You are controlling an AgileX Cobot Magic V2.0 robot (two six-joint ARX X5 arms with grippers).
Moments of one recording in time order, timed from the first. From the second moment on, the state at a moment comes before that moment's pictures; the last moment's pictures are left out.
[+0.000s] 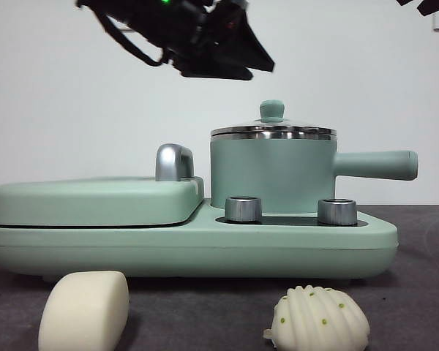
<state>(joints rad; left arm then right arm) -0.63 1.61 1.16 0.19 0.36 0.17 0.33 0.74 0.87 -0.61 -0.29 -0.23</state>
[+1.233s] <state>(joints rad) -0.64 1.79 1.26 0.20 0.34 0.17 0.33 0.74 0.87 -0.61 -0.29 -0.23</state>
